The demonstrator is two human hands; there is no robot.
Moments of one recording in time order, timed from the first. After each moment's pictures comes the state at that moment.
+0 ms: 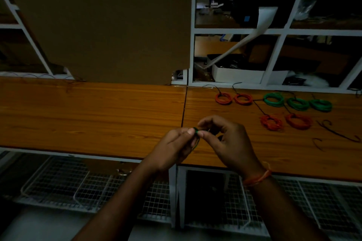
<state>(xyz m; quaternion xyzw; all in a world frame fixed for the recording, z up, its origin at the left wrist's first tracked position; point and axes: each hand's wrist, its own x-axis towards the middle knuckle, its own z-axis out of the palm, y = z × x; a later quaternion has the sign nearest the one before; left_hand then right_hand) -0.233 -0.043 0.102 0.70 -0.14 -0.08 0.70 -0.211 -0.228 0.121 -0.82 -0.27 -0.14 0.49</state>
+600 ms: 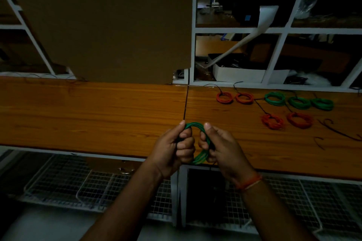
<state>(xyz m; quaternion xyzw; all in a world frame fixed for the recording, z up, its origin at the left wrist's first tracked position) -0.236 -0.050 0.099 0.38 -0.02 -0.20 0.90 -0.225 -0.210 0.108 -0.66 -0.13 0.13 0.73</state>
